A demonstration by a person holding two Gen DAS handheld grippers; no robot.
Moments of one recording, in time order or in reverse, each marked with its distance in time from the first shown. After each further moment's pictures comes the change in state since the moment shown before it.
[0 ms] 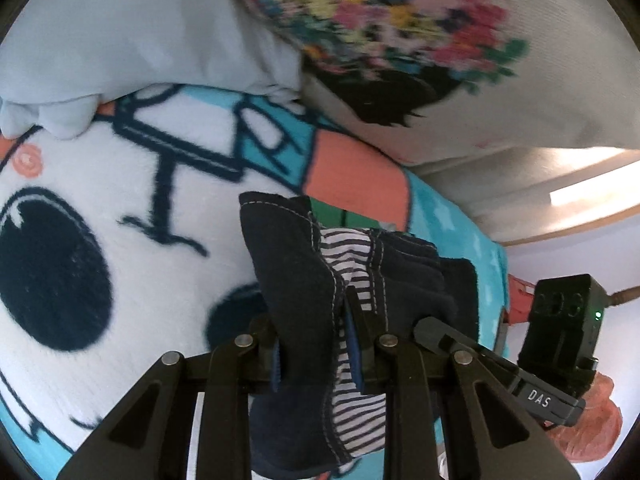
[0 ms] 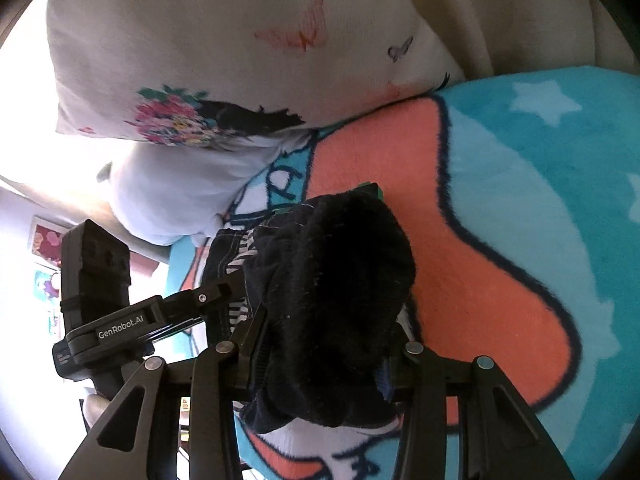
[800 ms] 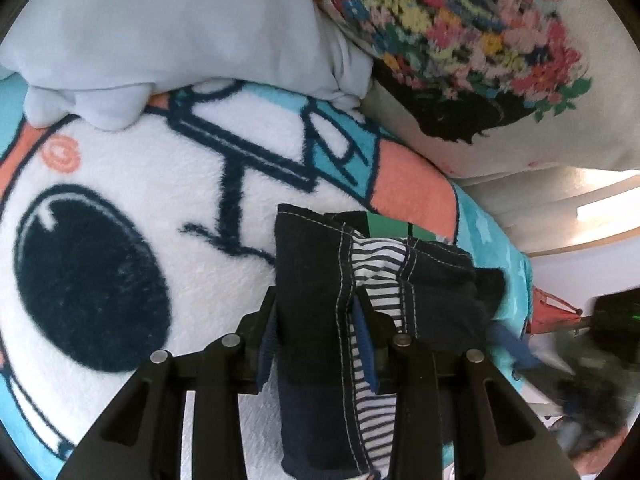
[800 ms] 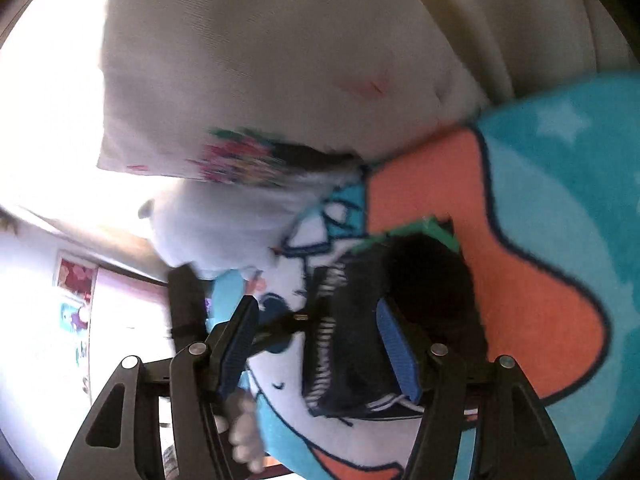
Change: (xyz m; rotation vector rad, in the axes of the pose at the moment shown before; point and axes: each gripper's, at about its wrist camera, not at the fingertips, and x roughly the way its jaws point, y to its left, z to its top) left arm -0.024 0.047 0.000 -0.027 -0.019 0.066; right arm -0.015 0.032 0.004 0.101 -0.090 0.092
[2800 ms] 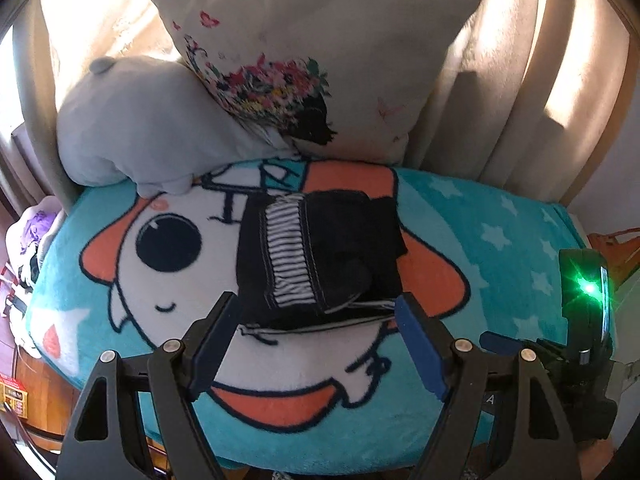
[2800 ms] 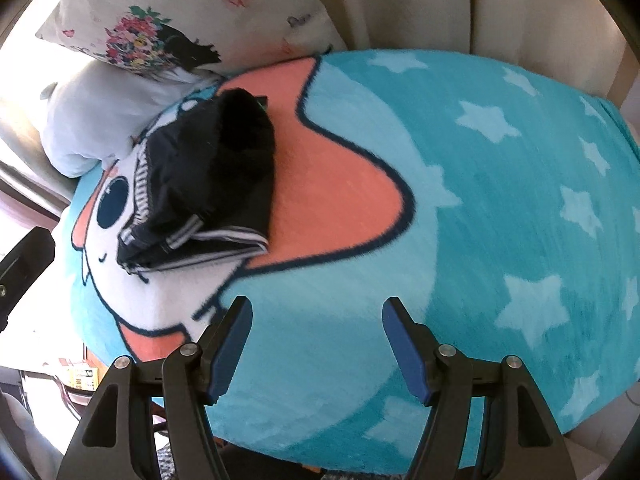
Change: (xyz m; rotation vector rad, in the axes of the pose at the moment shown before) left arm -0.082 -0.155 -0.168 0.301 -0.354 0.398; right arm -0.069 -0.061 -0.095 -0.229 0.083 -0.521
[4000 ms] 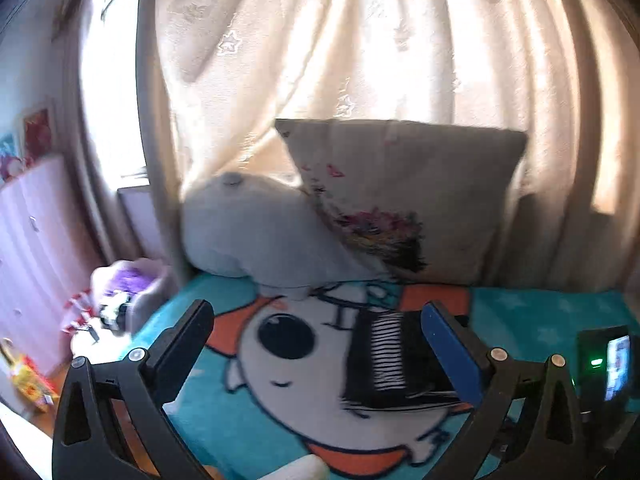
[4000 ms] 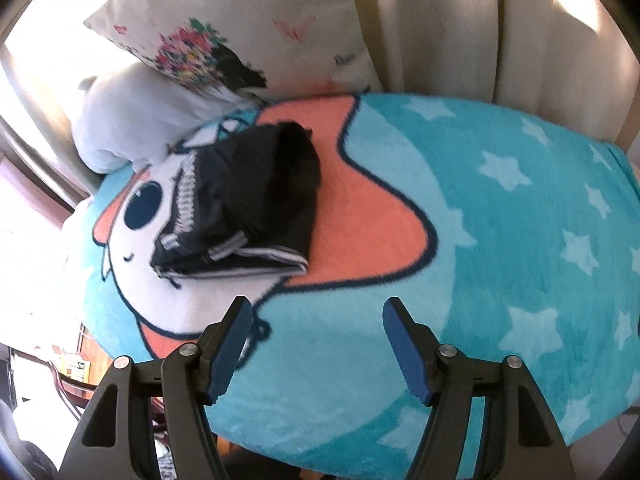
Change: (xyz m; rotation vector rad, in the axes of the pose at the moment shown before) left arm -0.102 0.019 0.004 -0.064 -0.419 0.350; right arm -0.028 0.027 -0.003 -0.101 -0.129 0.039
